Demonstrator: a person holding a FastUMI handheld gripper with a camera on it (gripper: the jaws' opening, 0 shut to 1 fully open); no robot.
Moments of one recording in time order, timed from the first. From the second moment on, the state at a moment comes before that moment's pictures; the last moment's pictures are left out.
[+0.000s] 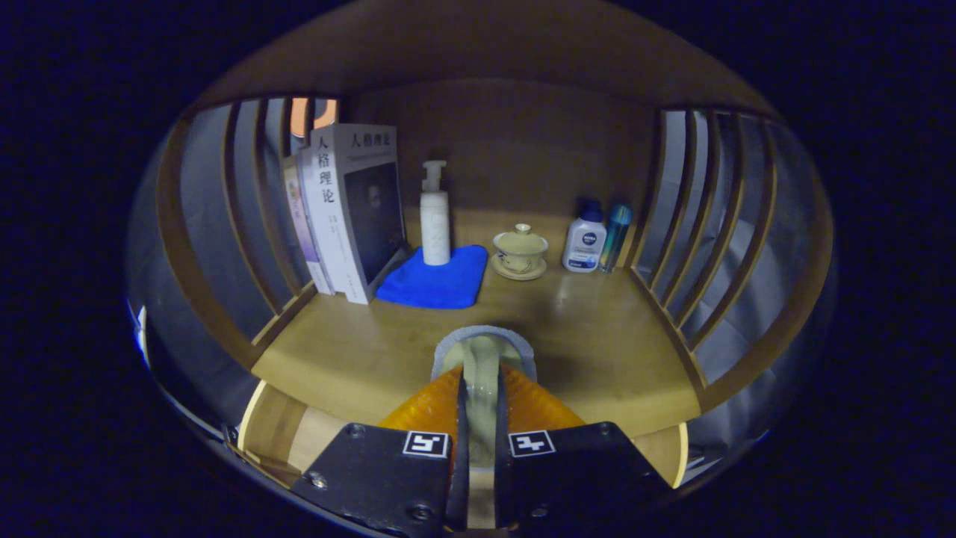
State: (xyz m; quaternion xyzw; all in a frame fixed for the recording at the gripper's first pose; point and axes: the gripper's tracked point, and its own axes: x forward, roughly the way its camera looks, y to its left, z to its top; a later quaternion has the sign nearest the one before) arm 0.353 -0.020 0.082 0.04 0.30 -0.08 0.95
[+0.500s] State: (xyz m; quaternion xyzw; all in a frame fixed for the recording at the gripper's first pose) arm 0.393 -0.033 0.064 0.10 0.30 -0.09 0.94
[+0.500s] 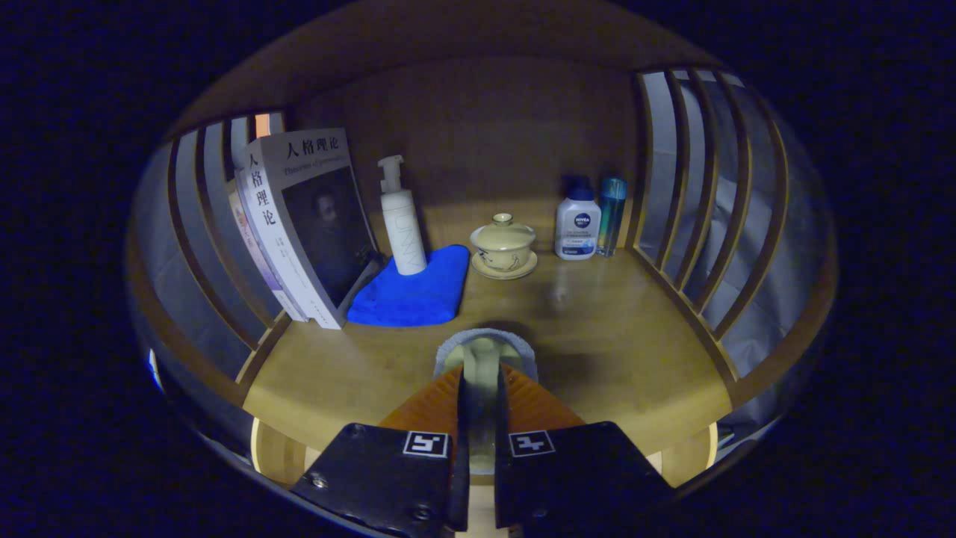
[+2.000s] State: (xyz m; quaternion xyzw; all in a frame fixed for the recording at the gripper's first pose) arm 0.274 0.005 0.090 -0.03 0.12 -0.04 0.99
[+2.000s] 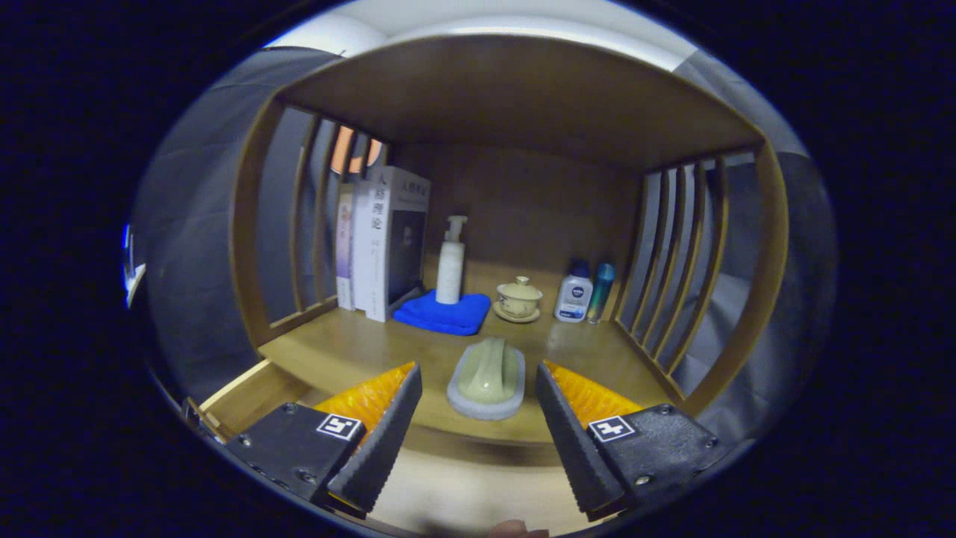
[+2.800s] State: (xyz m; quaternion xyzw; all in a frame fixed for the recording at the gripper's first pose) arm 0.088 0.069 -0.018 -0.02 0.09 -0.06 0.99
